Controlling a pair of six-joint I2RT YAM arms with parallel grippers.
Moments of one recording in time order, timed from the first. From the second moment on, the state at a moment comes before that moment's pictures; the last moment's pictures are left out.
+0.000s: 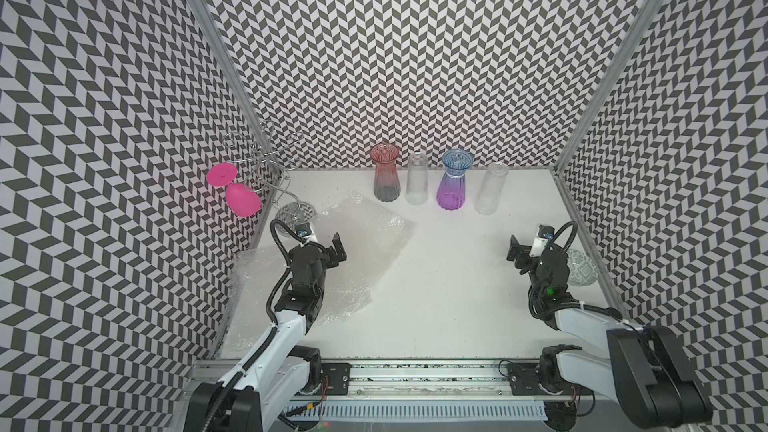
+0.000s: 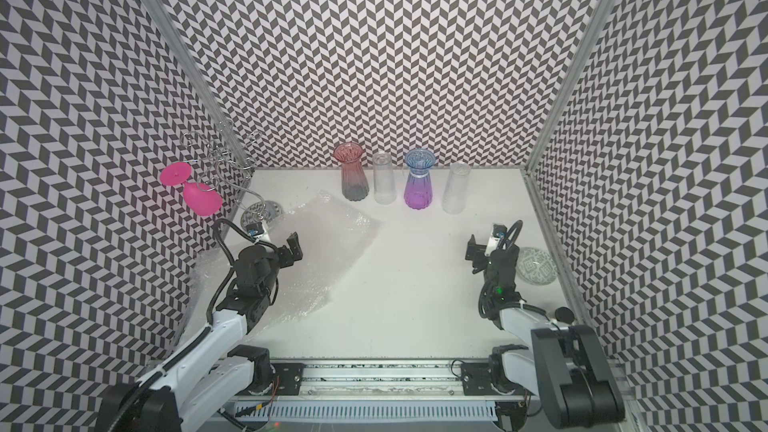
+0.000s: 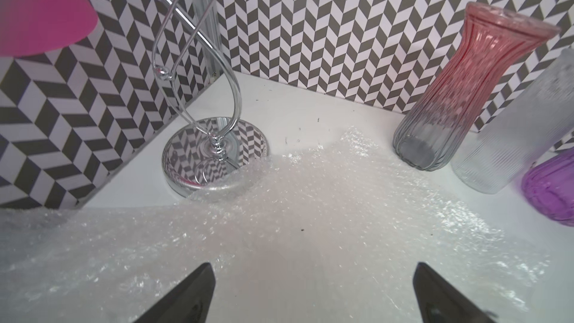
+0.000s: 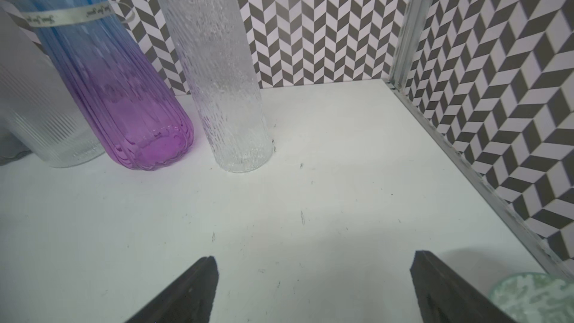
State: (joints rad) left arm -0.15 0.96 0.33 0.32 -0.26 -0.20; right arm 0.08 1.26 0.22 0.75 0.20 0.05
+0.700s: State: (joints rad) left arm 0.02 1.56 0.27 1.13 0.02 -0.02; right arm 0.04 1.53 0.29 1.11 0.03 0.04
